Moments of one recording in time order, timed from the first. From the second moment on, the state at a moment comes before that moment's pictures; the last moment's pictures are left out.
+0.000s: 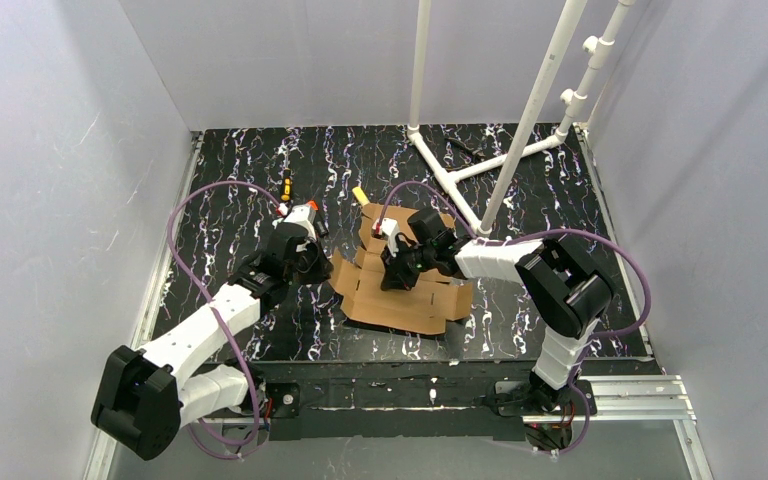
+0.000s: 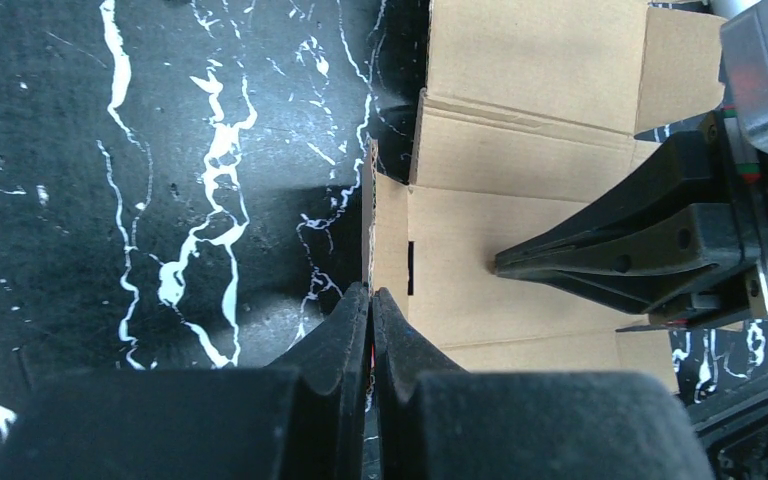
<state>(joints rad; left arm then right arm) -0.50 1.09 0.63 -0.24 -0.02 -0.52 0.75 1.79 0.94 0.06 -0.62 -0.11</state>
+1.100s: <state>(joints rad) -0.52 1.07 0.60 -0.22 -0.12 -0.47 0.73 1.70 1.11 -0.40 -0.81 -0.61</state>
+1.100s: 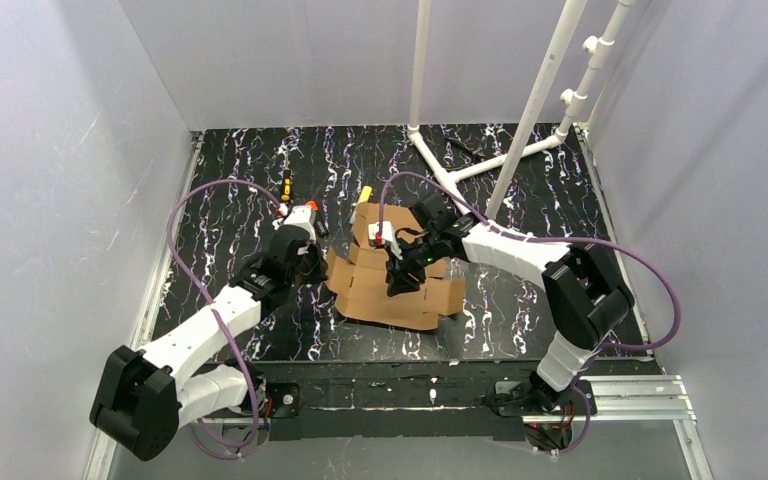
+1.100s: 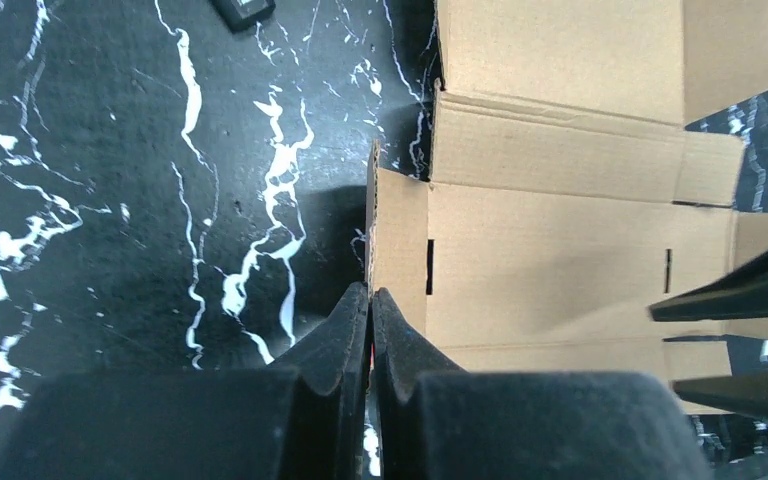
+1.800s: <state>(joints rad) -0.50 1.08 0.80 -0.50 -0.20 -0.34 0.50 1.48 1.04 -0.50 -0.81 -0.68</state>
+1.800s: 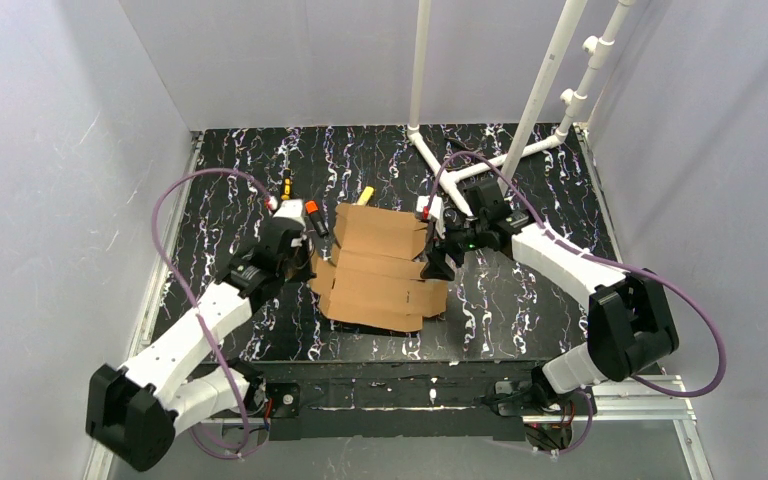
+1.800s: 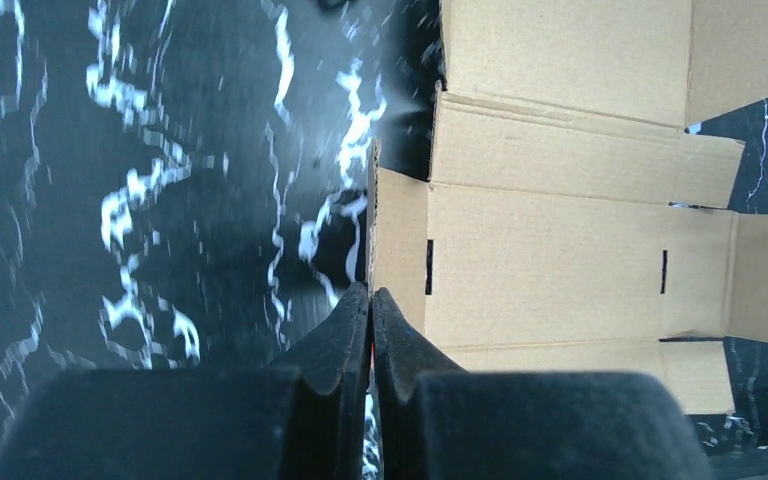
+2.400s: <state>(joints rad) -0.51 0.79 0.59 -0.64 -0.26 -0.83 0.53 1.41 0.83 -0.26 -0.32 -0.05</state>
